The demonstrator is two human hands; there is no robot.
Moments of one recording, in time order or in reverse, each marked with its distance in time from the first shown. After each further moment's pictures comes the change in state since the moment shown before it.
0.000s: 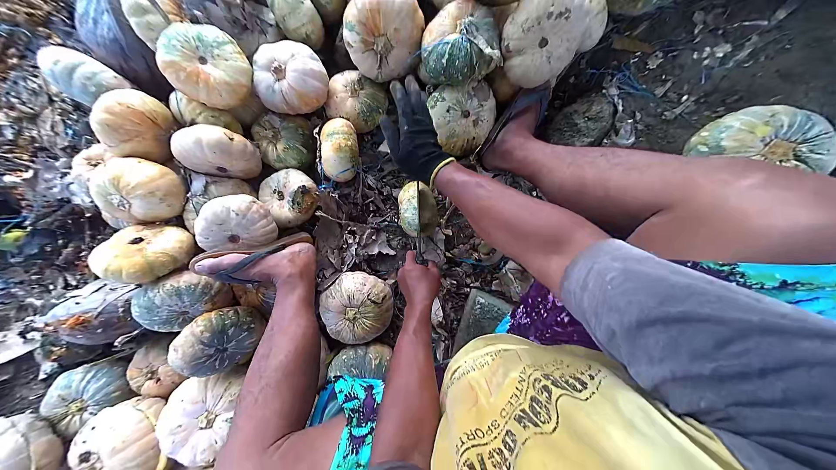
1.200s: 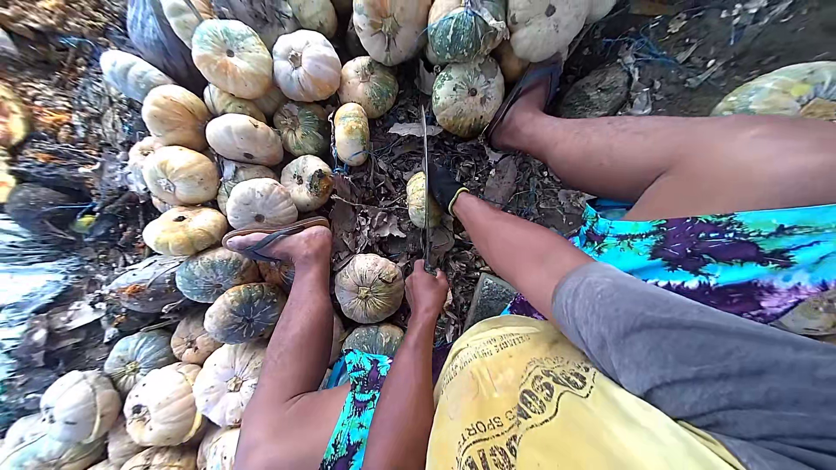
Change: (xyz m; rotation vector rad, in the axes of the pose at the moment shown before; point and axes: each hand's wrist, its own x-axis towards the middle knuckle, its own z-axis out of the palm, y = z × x) left_hand -0.063 -0.033 -0.015 0.052 -0.057 -0.017; right_hand -0.120 0.033 0.024 0.474 -0.576 0.732
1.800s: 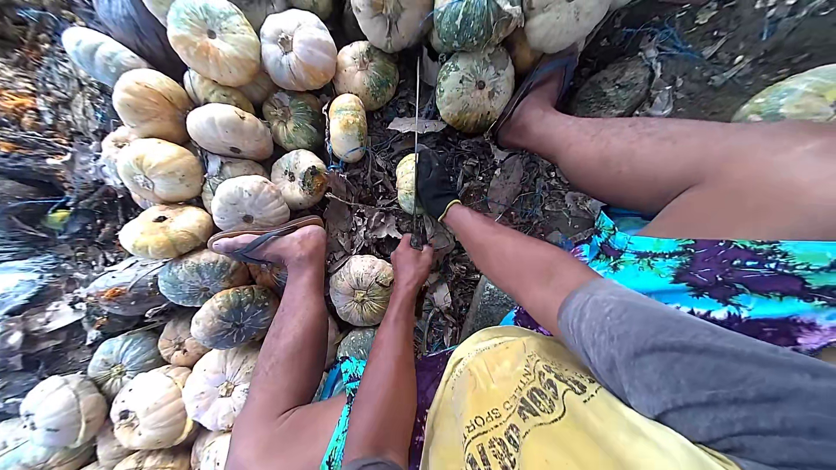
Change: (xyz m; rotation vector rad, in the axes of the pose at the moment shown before) left_hand 0.065 0.010 -0.024 -0.205 -0.004 0.090; right_hand -0.017 -0.018 0.018 -0.024 0.269 -0.270
